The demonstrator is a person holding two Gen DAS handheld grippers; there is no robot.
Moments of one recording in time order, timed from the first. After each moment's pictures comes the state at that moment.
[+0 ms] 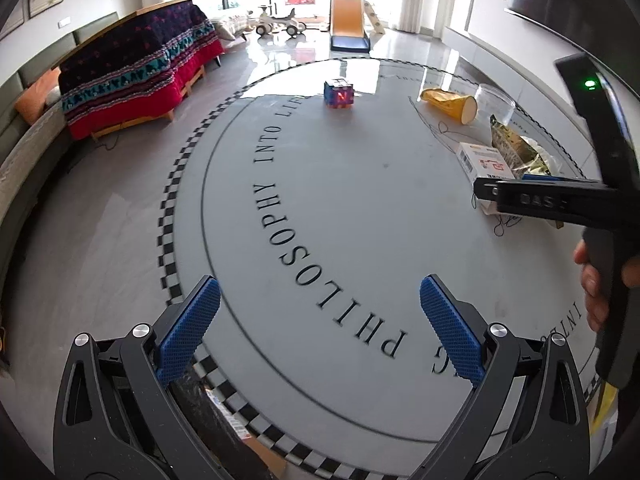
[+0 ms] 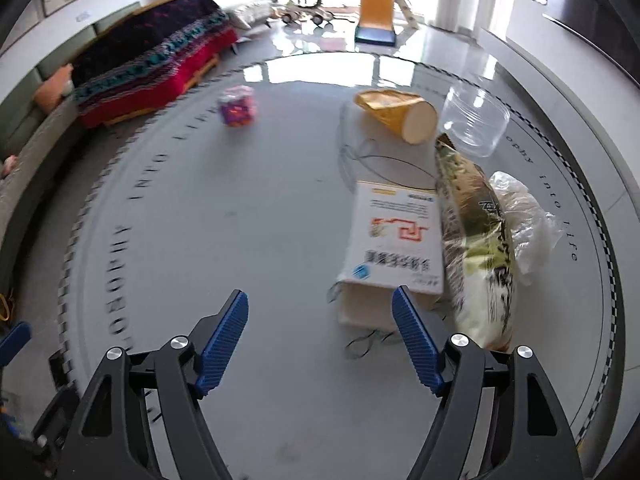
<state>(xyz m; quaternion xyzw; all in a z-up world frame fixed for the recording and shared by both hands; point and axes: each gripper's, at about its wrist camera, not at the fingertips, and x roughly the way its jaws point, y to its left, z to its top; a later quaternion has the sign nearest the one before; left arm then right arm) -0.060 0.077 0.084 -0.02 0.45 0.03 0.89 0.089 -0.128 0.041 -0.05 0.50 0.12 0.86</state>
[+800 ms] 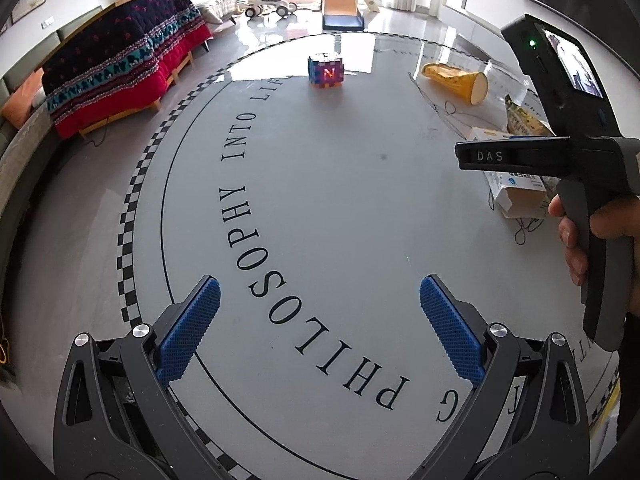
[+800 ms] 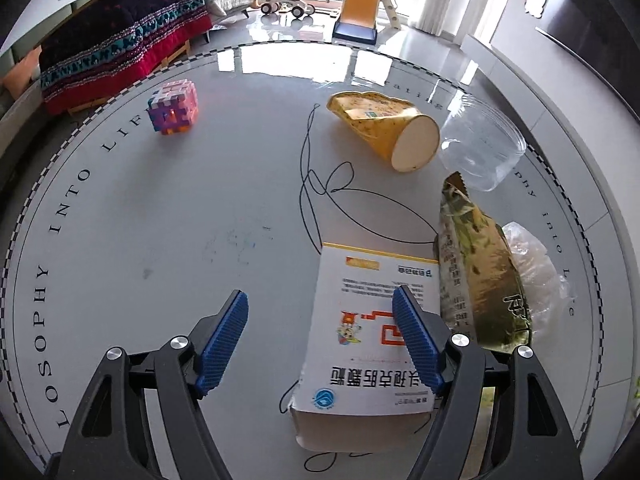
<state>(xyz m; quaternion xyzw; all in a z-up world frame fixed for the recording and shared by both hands) -0.011 0.067 0.056 -0.01 0.49 0.02 0.87 0.155 -0.107 0.014 -0.10 0.50 0.06 0.86</state>
